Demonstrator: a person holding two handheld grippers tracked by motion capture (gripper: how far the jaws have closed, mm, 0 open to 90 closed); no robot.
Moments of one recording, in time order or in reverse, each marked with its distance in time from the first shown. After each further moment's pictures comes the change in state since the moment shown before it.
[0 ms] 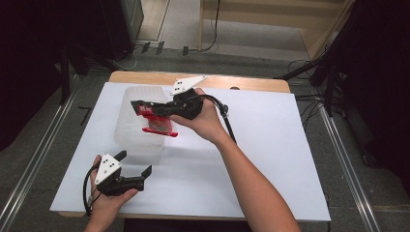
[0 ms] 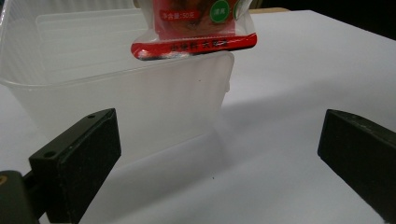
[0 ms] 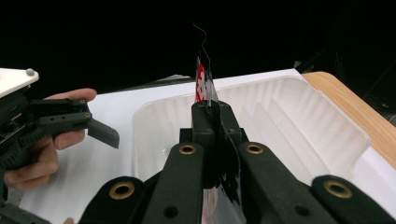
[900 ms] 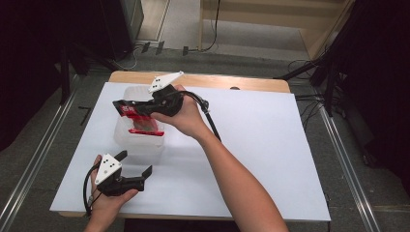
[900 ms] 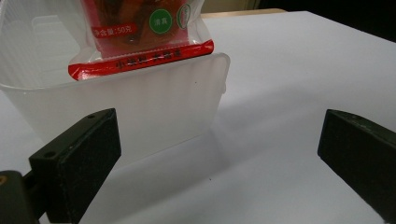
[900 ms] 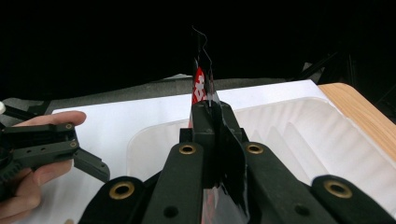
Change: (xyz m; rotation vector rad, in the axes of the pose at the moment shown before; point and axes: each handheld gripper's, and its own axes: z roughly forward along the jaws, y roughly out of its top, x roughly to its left) left arm -0.001 0.001 0.000 -0.003 -0.010 0.004; right arm 0.002 0.021 0.046 0.023 0.028 -0.018
